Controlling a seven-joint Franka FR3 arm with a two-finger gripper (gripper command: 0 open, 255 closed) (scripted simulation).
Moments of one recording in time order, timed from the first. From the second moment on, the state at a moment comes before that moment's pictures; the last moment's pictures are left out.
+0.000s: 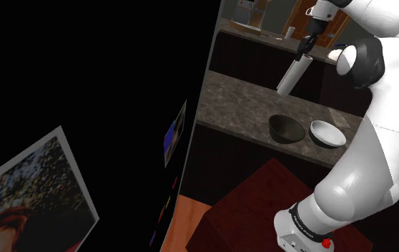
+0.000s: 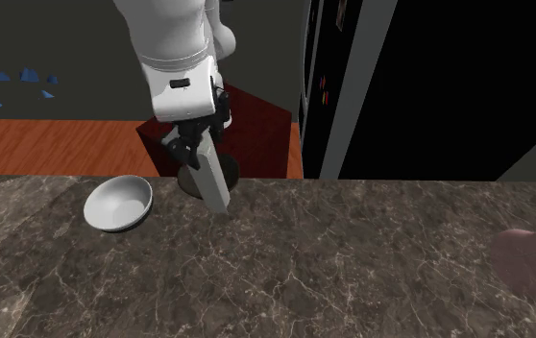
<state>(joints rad) -0.35 0.37 -0.53 -1.16 0.17 1.38 -0.91</state>
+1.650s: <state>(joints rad) -0.22 -0.25 -0.48 -1.81 -0.11 1.48 -0.76</state>
